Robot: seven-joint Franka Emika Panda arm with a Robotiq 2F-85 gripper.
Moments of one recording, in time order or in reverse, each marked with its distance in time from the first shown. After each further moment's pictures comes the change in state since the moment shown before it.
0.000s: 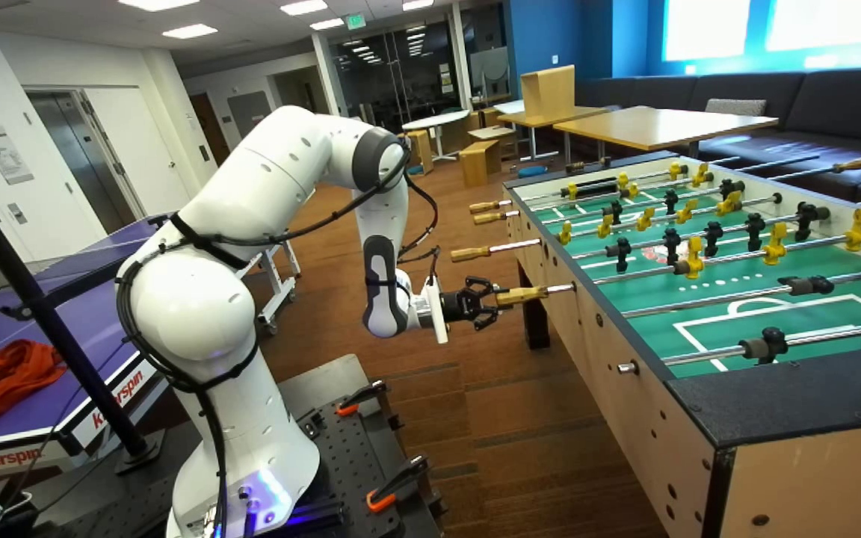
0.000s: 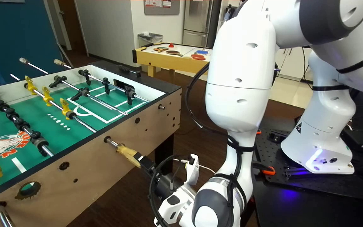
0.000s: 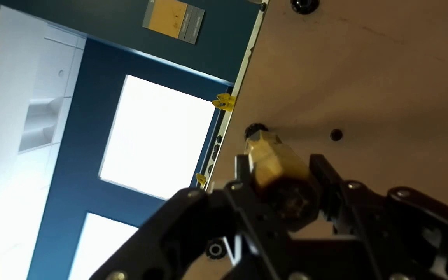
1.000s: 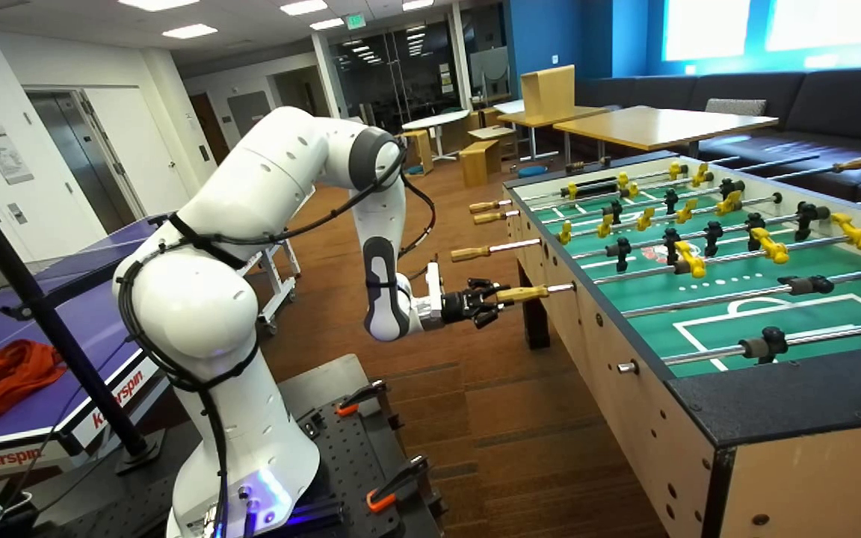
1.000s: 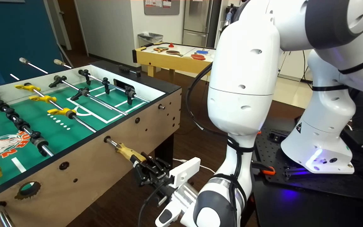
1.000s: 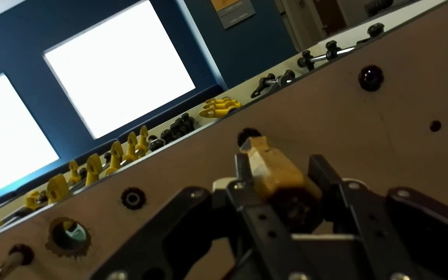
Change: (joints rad) arm 0.046 0.003 -0.052 -0.006 -0.023 -0.020 -0.766
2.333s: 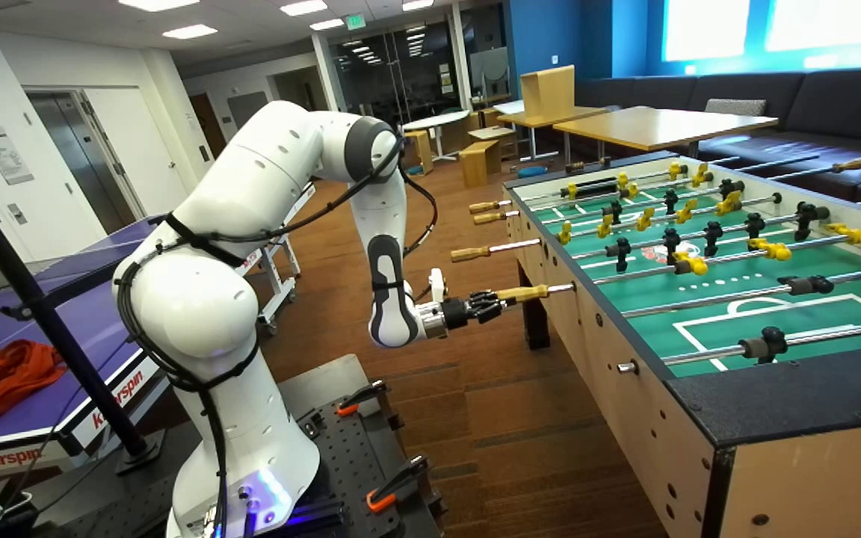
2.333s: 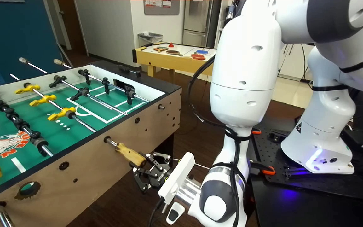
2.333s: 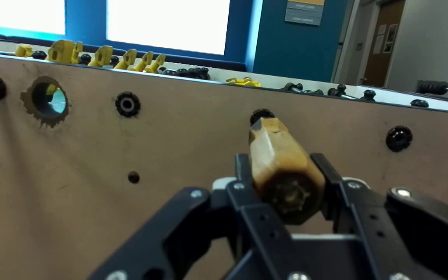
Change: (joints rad) arm 0.004 -0.042 -0.061 -0.094 -0.149 0.088 -0.520
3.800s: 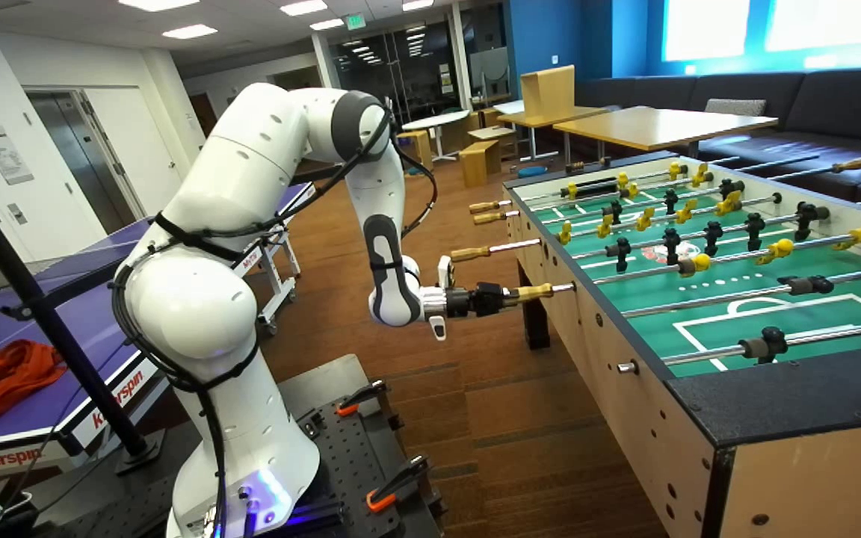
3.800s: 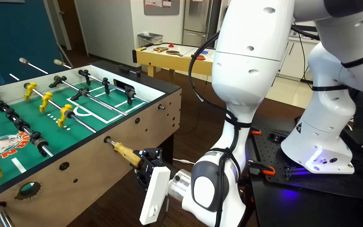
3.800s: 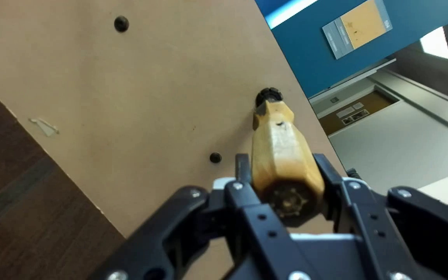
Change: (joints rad) arm -0.021 -0.122 -0.004 -0.016 0.102 0.249 -0.979
